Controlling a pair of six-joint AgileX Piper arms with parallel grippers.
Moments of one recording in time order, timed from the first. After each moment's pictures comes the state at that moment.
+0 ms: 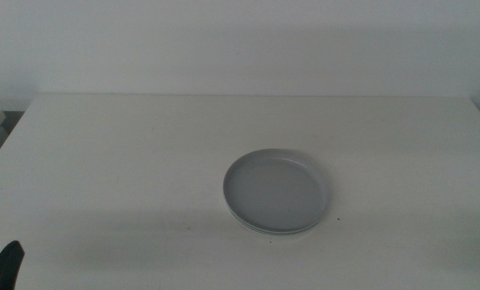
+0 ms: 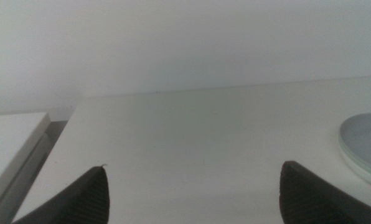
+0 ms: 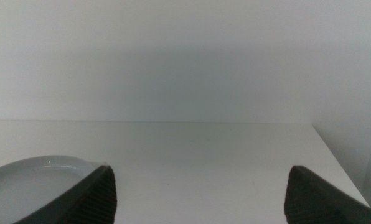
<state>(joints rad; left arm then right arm) -0.04 0.00 -0.09 -0.19 0.32 0.19 0.07 0.00 0.00 0.04 0.11 -0.02</state>
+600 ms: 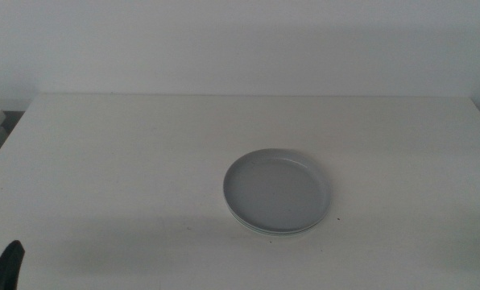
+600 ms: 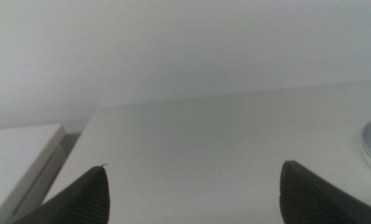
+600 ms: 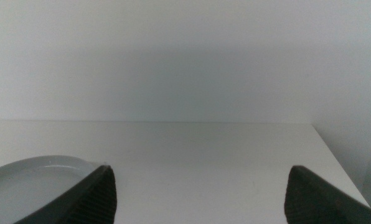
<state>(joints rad) -0.04 0.00 0.00 -0.15 0.18 0.19 0.07 0.00 0.00 0.04 0.11 -0.02</state>
